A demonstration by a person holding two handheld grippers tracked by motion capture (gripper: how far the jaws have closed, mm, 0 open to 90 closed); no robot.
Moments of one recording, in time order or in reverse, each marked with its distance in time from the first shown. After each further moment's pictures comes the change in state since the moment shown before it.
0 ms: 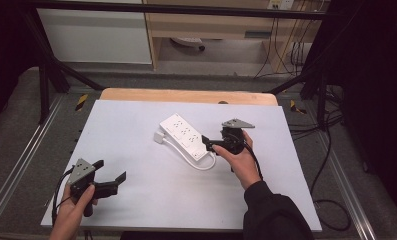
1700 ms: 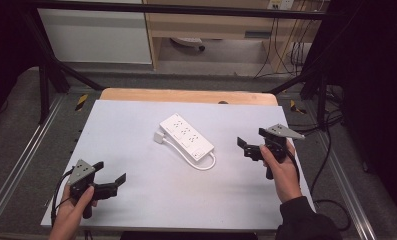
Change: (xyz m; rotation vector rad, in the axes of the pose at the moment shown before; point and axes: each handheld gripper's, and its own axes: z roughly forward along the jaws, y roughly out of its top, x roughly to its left) left arm -0.001 -0.002 -0.002 0.018 -0.005 -0.005; right arm -0.057 -0.011 -0.096 -0.120 -0.040 0.005
